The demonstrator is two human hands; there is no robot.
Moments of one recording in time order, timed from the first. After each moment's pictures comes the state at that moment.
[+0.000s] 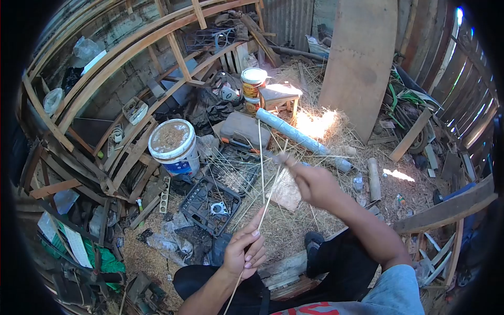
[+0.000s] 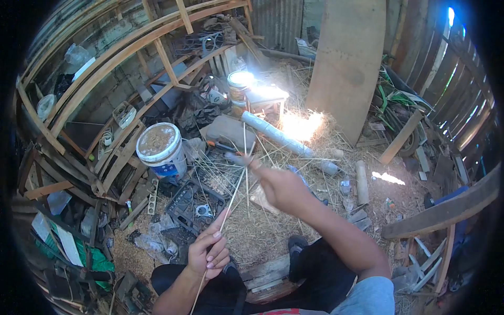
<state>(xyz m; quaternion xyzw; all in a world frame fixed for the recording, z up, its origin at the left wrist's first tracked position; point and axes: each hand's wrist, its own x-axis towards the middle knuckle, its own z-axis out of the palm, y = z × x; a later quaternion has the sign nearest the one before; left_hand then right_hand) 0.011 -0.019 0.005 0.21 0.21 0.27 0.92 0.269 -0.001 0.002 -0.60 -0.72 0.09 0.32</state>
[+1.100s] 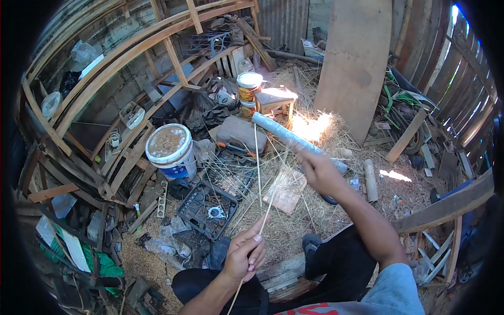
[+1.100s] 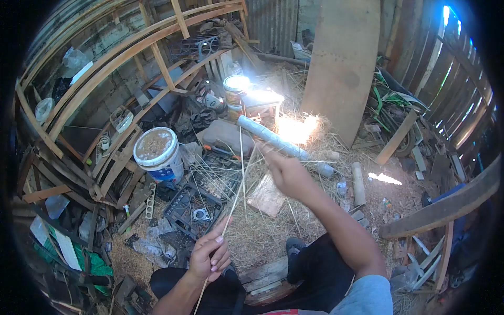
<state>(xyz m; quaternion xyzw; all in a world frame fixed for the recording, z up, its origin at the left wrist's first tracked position) 0.016 -0.029 0.006 0.33 0.27 0.27 0.86 0.310 0.027 -0.028 -0.63 -0.67 0.08 0.38</state>
